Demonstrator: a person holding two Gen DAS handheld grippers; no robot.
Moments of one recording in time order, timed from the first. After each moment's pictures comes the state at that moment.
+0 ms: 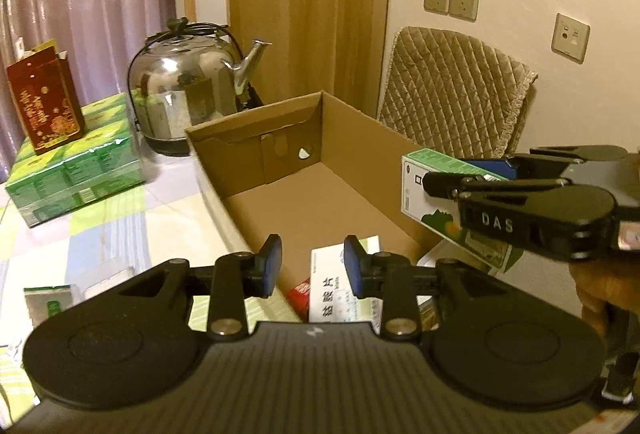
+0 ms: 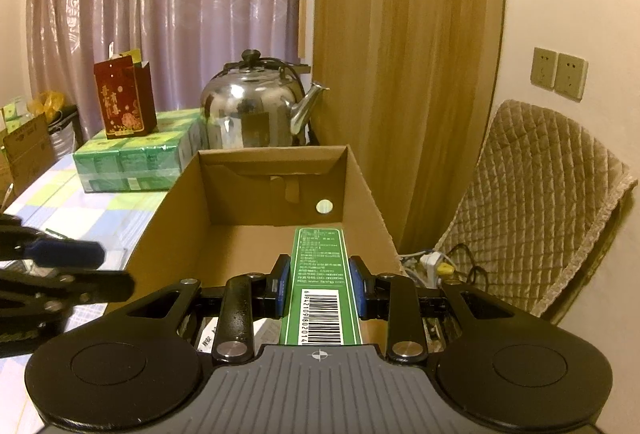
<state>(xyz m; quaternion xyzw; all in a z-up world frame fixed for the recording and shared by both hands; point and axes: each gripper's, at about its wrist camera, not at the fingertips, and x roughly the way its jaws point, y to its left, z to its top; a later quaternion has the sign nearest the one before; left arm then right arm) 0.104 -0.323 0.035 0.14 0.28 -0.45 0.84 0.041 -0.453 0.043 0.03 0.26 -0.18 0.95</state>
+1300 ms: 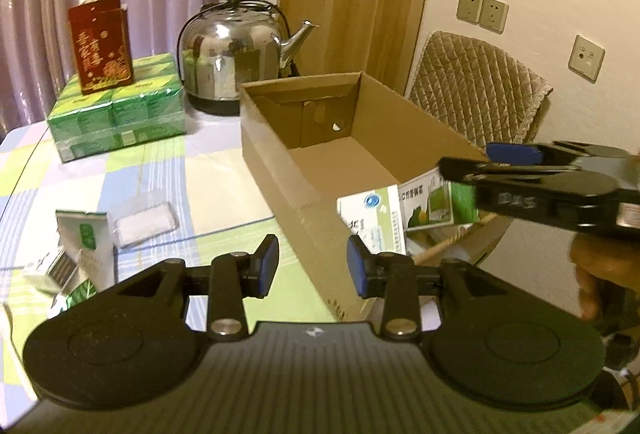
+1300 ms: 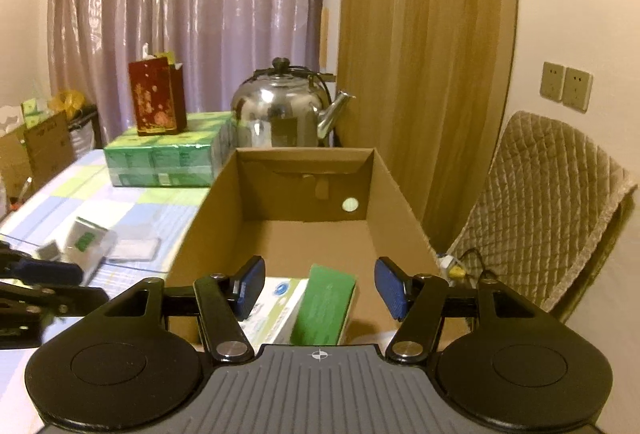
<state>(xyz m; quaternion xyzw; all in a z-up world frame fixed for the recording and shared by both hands) 0.090 -0.249 0.030 0.10 0.31 -0.42 0.85 0.009 -0.405 0.043 0.03 0.25 -0.16 0.96</state>
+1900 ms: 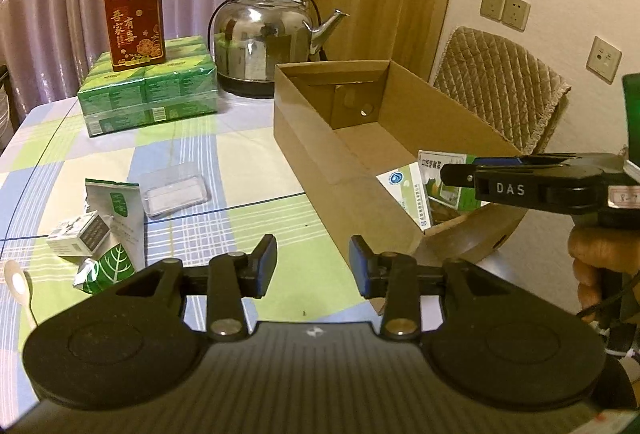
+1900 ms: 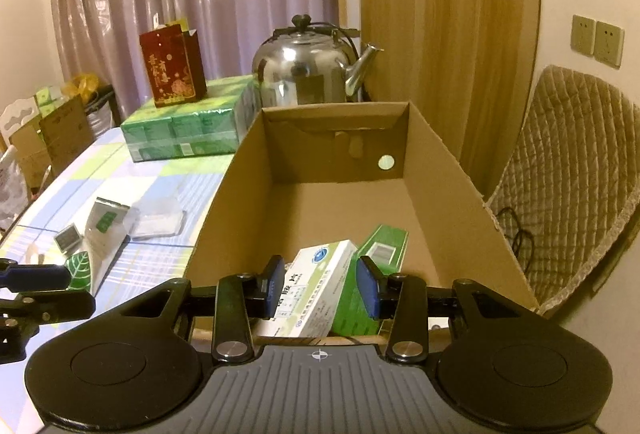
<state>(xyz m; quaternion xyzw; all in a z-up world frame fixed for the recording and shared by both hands) 0.090 -0.222 0.023 0.09 0.33 -0.39 0.86 0.038 -0.404 0.025 0.06 0.30 -0.13 0.94</state>
